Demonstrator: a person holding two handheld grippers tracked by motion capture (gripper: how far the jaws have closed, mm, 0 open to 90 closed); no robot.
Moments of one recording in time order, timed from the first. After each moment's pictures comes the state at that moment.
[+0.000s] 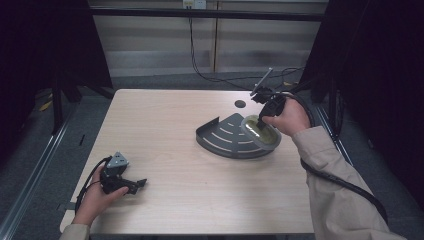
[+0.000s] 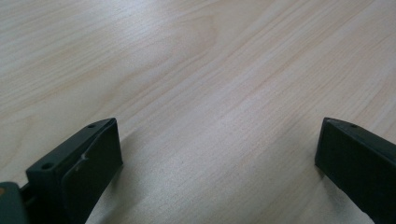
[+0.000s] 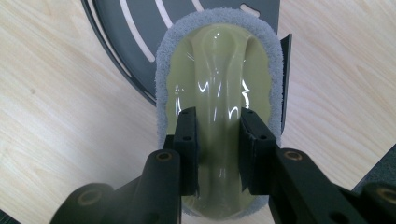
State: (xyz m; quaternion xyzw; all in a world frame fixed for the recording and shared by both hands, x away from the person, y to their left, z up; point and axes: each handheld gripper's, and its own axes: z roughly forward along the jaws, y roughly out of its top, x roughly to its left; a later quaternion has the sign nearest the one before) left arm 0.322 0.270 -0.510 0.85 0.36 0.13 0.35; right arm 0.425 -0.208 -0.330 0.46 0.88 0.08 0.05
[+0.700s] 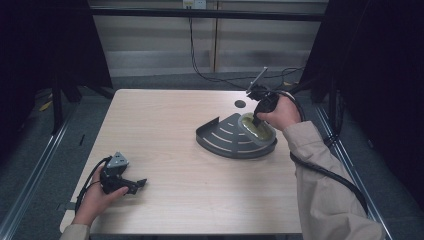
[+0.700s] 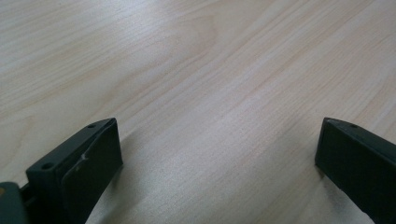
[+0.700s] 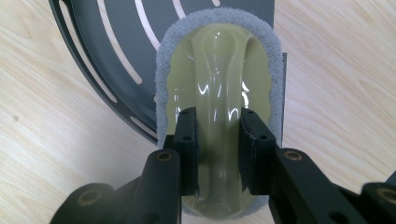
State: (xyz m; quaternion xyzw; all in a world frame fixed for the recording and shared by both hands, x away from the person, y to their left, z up) left arm 0.322 0.270 -0.510 0.85 0.36 0.13 0.35; right arm 0.452 -0.205 -0.348 0.47 0.88 0.08 0.04
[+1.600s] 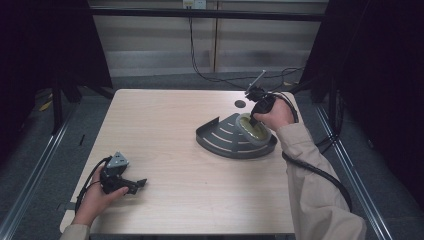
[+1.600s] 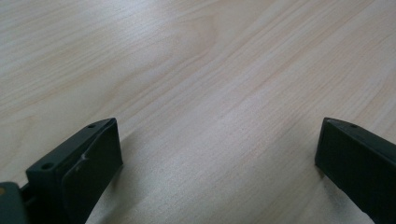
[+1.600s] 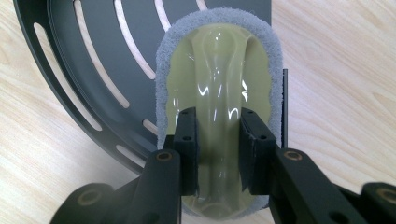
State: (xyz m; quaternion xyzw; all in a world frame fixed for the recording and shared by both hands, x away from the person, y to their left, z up) left arm 0.322 0.270 -0.510 0.85 0.36 0.13 0.35; right arm 0.470 -0.207 -0.375 0.49 0.86 0.09 0.04
